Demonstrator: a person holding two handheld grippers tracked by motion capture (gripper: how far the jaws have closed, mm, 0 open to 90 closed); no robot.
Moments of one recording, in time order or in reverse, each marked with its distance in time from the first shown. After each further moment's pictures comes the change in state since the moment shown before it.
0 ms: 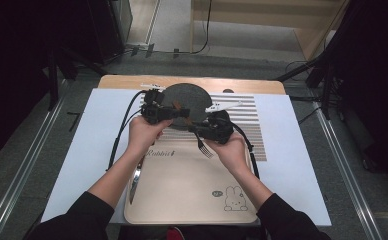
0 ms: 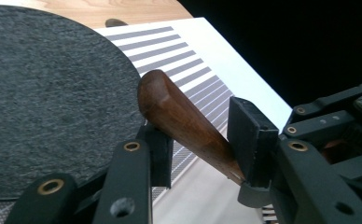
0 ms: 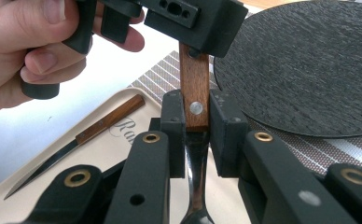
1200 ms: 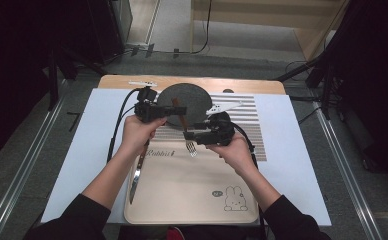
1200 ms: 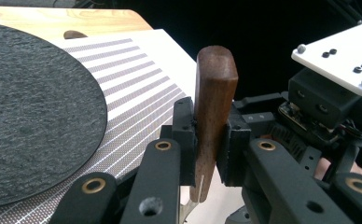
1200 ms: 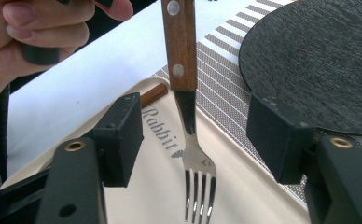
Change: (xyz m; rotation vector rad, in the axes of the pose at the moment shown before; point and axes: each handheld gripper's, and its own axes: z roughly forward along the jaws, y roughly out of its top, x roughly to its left) left arm -0.008 0.004 -0.025 -0.021 -0.142 0.021; right arm 0.001 -0.003 -0.006 0.031 0.094 -0.029
